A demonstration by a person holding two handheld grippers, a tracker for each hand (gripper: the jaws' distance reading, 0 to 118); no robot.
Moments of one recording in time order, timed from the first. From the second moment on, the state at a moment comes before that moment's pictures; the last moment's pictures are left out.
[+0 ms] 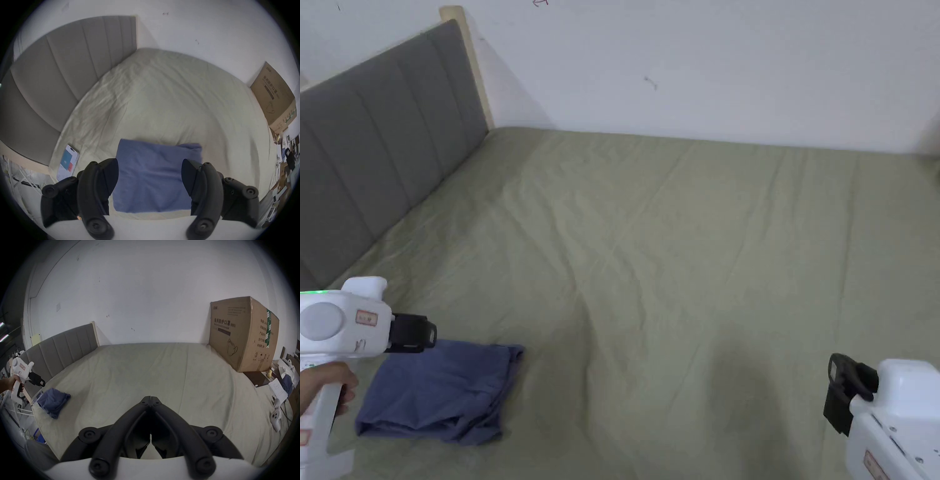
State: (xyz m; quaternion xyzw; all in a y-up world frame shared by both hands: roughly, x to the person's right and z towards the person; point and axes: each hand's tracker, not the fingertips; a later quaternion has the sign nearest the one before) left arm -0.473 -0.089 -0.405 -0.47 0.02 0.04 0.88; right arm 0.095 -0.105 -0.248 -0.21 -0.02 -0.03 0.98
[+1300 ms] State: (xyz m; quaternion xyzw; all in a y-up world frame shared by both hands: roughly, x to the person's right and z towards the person) left arm -0.149 0.027 -0.225 0.00 -0.10 0.01 0.99; right arm 0.176 0.052 -0.128 0.01 -0.14 0.05 0.99
